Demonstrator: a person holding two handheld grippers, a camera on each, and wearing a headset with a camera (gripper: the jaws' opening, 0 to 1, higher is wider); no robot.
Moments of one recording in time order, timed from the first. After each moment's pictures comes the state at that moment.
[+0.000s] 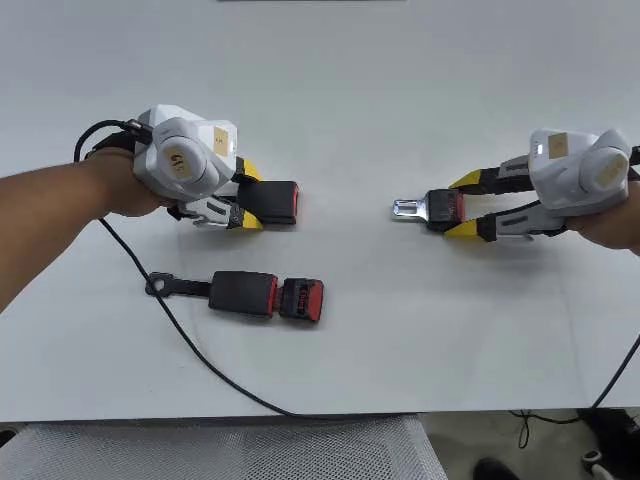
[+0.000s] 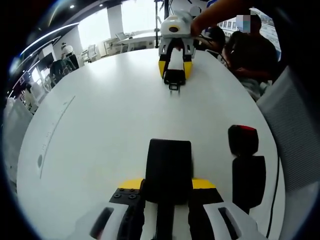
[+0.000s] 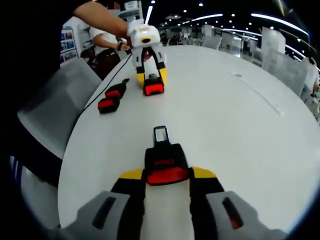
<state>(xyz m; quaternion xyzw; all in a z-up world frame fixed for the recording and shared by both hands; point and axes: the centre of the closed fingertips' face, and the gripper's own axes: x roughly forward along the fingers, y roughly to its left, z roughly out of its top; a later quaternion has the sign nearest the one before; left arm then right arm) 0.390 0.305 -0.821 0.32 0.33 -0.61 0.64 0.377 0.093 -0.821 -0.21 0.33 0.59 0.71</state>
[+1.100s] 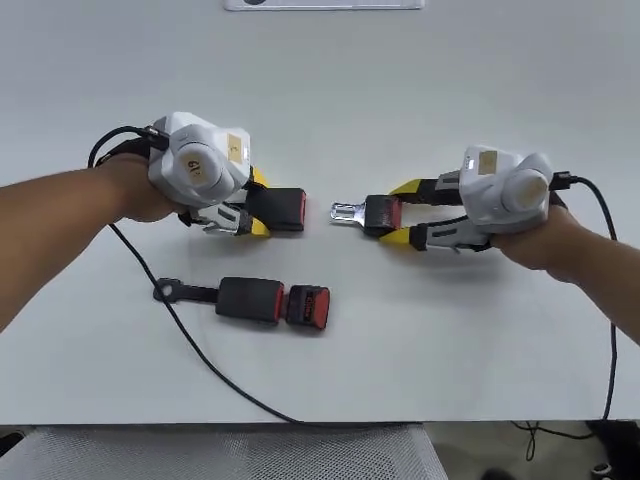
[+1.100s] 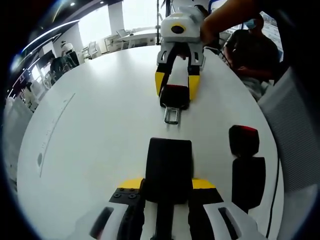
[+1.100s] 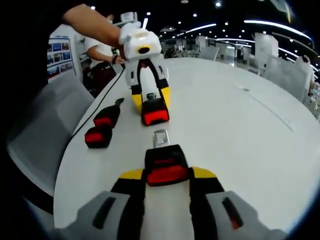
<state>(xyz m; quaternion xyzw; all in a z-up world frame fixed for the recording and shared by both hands) 0.391 0.304 -0.823 0.33 0.35 -0.61 0.63 0.382 0.187 -0.818 -0.17 0.29 0.59 0.74</state>
